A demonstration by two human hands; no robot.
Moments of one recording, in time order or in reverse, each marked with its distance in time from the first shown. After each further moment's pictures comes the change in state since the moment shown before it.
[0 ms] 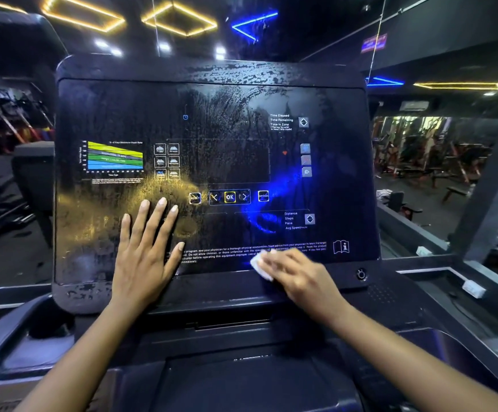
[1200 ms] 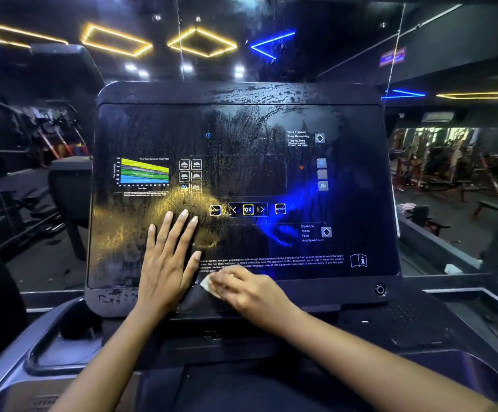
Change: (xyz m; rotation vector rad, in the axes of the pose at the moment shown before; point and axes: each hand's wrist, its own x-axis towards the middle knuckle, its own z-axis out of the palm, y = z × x) left_hand 0.001 0.003 -0.008 -0.126 -0.046 -0.034; right_hand 0.063 -0.063 0.041 0.107 0.002 -0.211
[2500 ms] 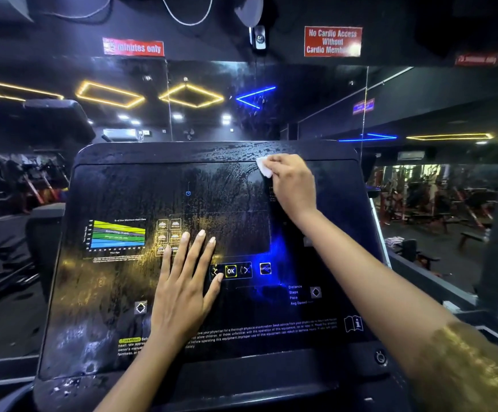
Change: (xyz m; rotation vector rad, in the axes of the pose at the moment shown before) left_hand 0.078 0.039 0.018 0.105 0.036 0.041; right_hand 0.121 0.223 -0.071 -0.200 0.442 0.562
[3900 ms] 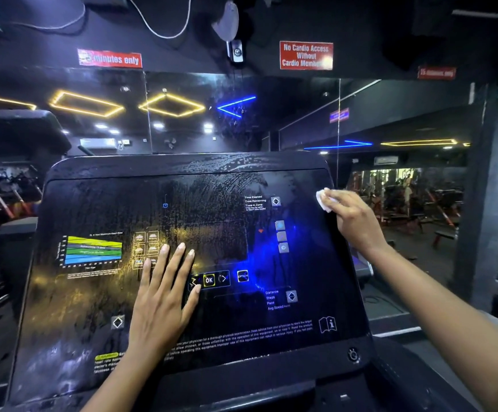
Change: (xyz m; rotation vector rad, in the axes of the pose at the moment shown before) left_hand -0.001 -0.001 0.001 -0.026 0.028 0.038; right_hand -0.067 0.135 -0.092 -0.245 -0.127 -0.167
